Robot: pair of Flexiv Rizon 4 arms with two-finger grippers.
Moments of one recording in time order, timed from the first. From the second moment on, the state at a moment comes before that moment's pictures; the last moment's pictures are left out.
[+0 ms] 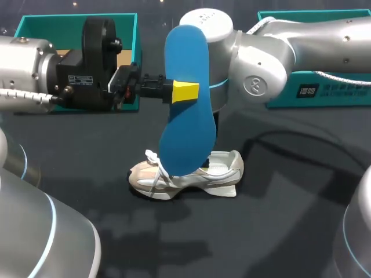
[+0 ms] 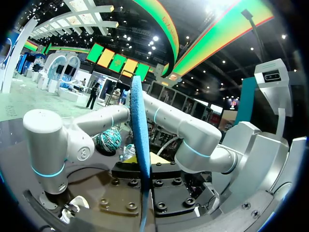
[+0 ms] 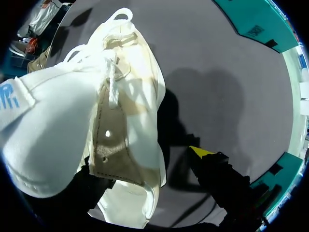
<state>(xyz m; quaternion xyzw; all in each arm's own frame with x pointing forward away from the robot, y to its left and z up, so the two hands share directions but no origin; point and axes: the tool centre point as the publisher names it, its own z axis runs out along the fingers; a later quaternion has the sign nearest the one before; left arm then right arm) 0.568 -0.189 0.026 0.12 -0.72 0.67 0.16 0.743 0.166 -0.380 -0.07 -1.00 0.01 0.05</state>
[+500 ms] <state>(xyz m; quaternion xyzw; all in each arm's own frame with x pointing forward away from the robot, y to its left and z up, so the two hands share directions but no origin) 0.568 -0.189 0.026 0.12 -0.72 0.67 0.16 0.735 0.171 -0.381 -0.05 -1.00 0.02 0.05</state>
